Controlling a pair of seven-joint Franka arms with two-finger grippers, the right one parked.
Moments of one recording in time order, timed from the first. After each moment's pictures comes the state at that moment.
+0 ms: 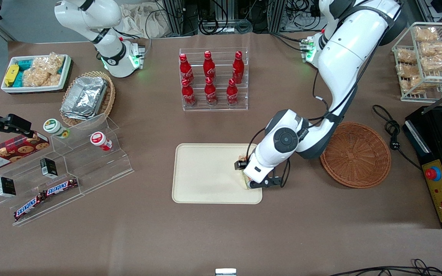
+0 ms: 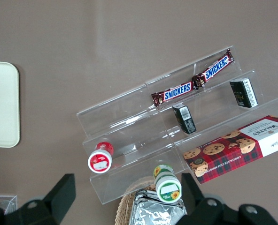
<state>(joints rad) -0.22 0.73 -0.42 -1.53 0.10 2.33 -0.77</state>
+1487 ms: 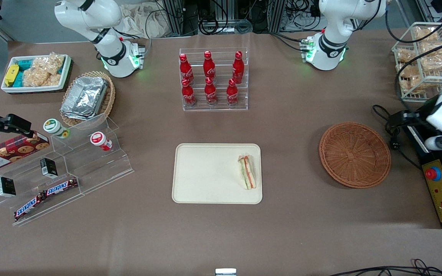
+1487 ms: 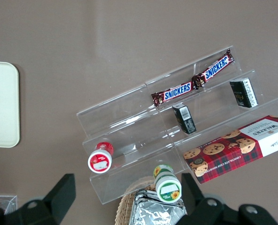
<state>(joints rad) -0.18 0.14 0.18 -1.44 0.03 1.53 0.01</state>
